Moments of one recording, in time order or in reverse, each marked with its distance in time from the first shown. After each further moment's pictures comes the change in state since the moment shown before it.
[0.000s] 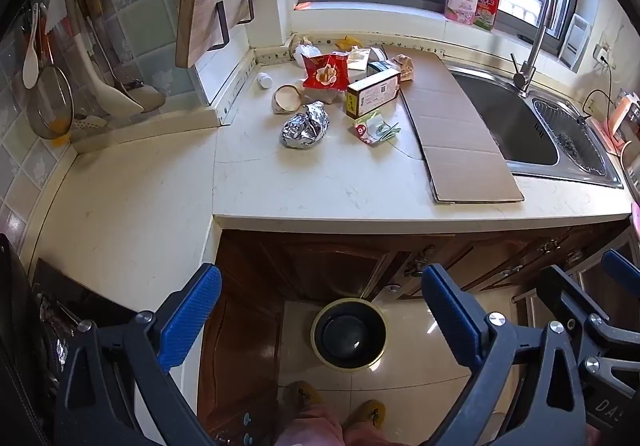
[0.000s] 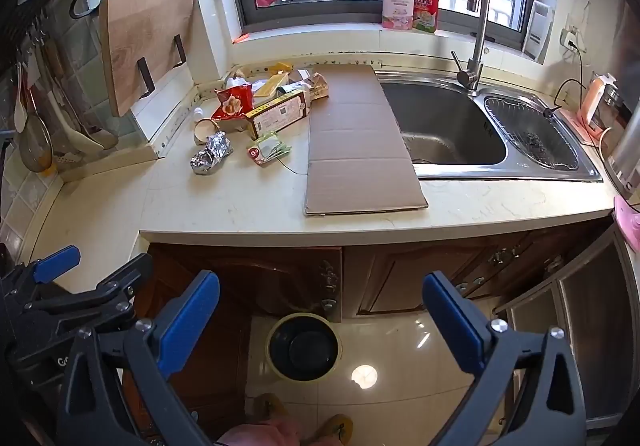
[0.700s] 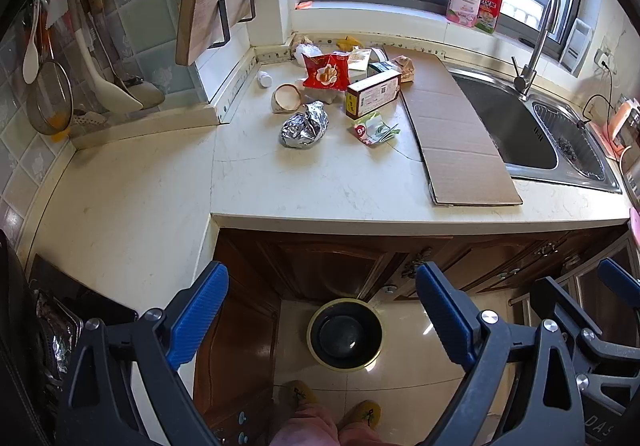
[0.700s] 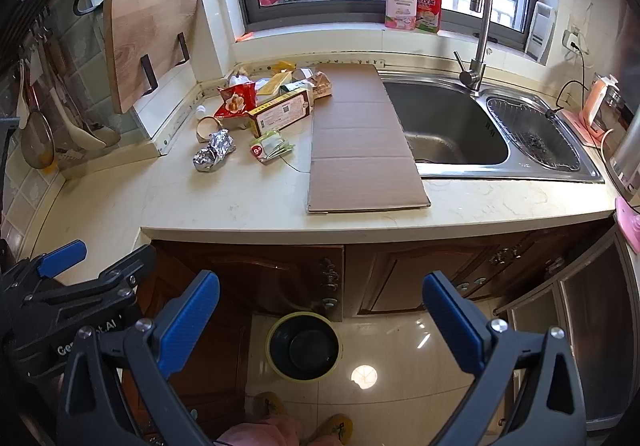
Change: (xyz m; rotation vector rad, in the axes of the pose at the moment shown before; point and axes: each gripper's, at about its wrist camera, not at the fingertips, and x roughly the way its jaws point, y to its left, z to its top) left arm 0.002 -0.001 -0.002 -0.021 0.009 -0.012; right arm -0.001 0.001 -0.001 -0.008 0.001 0.003
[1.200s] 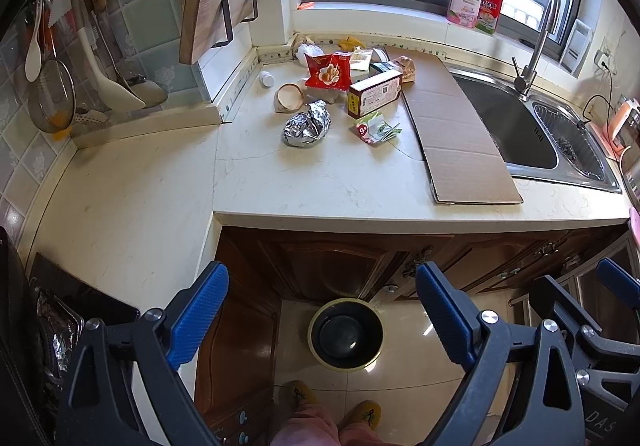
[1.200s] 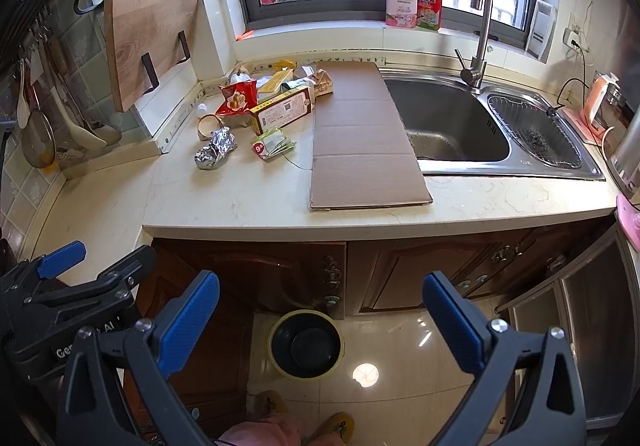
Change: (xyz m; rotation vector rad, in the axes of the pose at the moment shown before) left arm 0.000 0.002 0.003 -0.001 0.006 0.000; right arm 0.001 0.003 -0.005 0.002 0.005 -0.001
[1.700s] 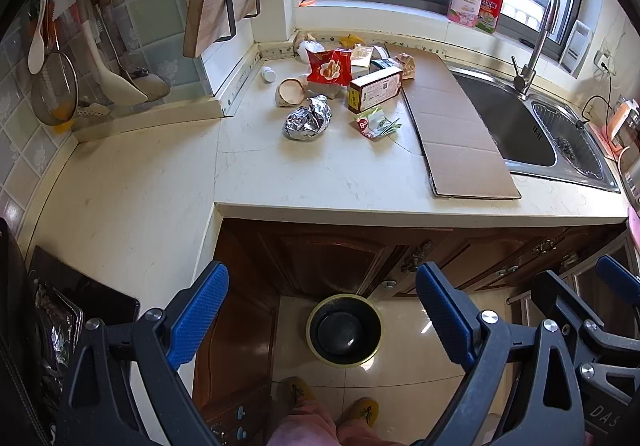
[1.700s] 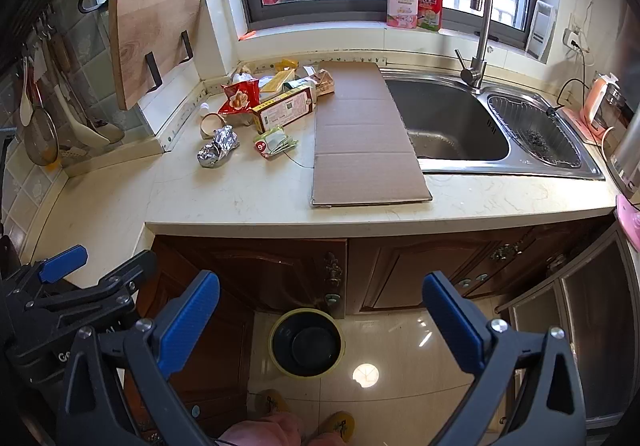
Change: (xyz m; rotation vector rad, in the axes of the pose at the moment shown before) left arm -0.005 0.006 -0.010 -0.010 -0.002 -0.003; right arm -0.003 0.003 -0.005 -0.002 -0.004 0.001
